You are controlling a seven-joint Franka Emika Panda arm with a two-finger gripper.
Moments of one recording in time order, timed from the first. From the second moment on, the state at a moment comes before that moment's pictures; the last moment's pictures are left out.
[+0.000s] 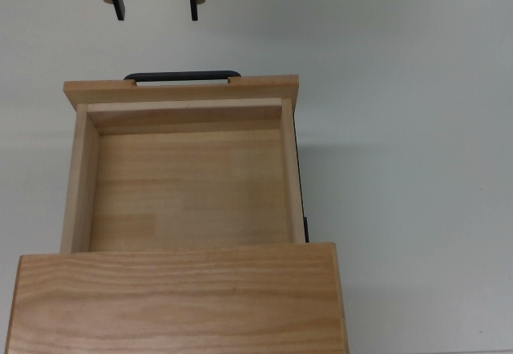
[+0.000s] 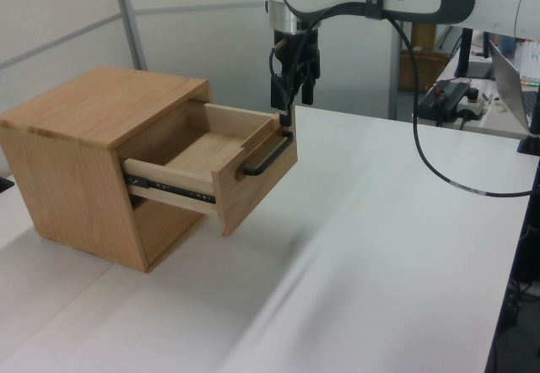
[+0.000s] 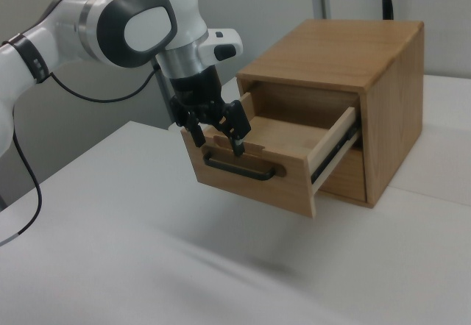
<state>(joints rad) -0.05 0.16 0.03 -1.32 -0.03 1.56 -0.10</state>
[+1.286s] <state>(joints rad) -0.03 0.21 0.04 -1.37 -0.03 1.56 -0.11</state>
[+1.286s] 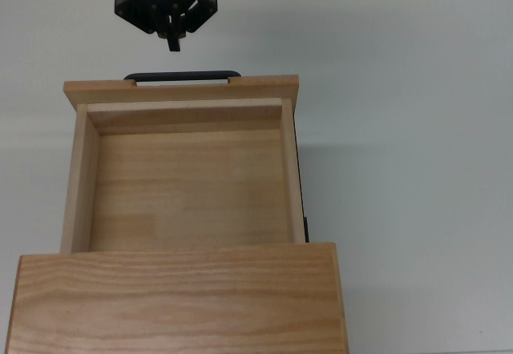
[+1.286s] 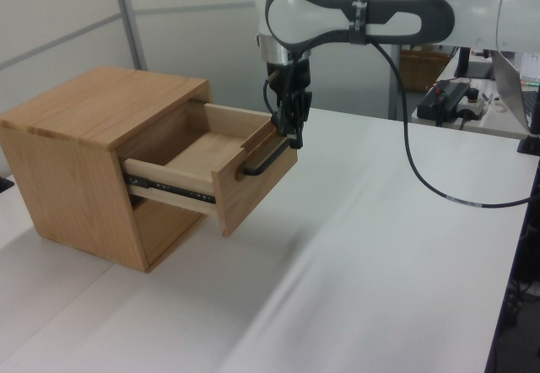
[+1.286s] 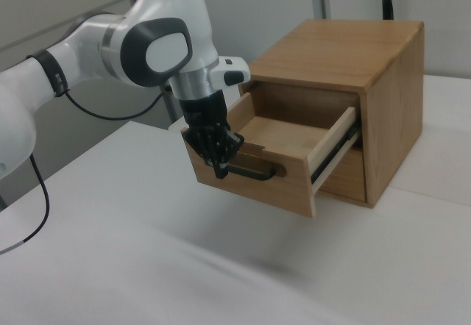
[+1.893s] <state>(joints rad) -0.02 0.28 0.04 -1.37 -0.03 1.62 -0.11</state>
